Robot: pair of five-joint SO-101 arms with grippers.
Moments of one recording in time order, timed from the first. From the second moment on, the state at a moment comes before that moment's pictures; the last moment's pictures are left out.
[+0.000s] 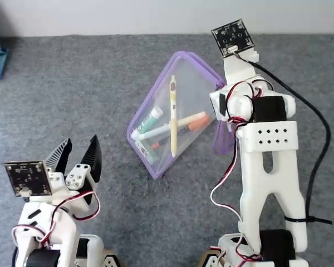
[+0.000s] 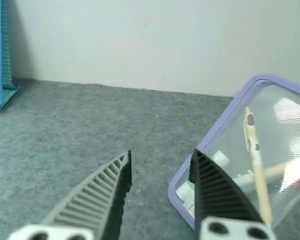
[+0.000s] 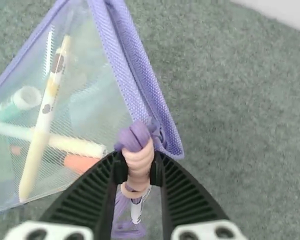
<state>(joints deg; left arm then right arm) -4.6 -98.4 63.0 66.2 11.7 -6.2 -15.1 -0.1 73.7 15.7</state>
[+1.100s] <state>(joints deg) -9.1 -103.5 64.7 75.1 11.7 -6.2 -15.8 -0.1 78.3 9.1</state>
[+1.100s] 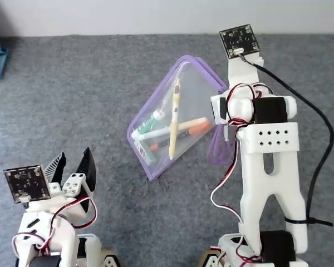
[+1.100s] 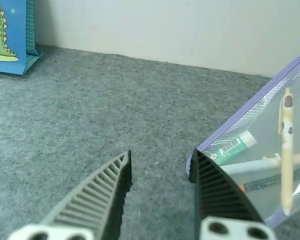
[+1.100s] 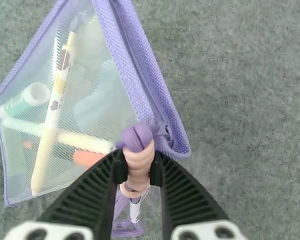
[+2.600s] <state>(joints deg) -9.1 -103.5 71.6 75.1 11.7 3.8 -16.3 -0.1 100.0 9.0</state>
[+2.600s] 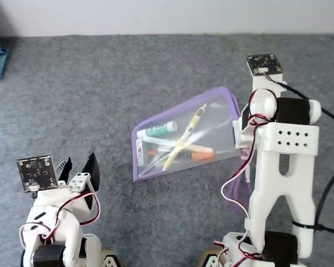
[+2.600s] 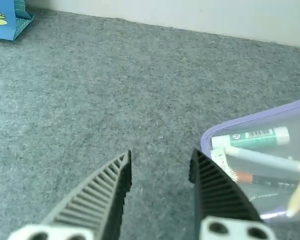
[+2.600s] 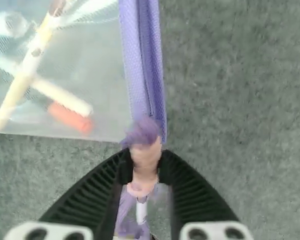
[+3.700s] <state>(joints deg) -9.1 -103.5 87.9 75.1 11.7 5.3 -70.8 46.5 91.2 9.0</state>
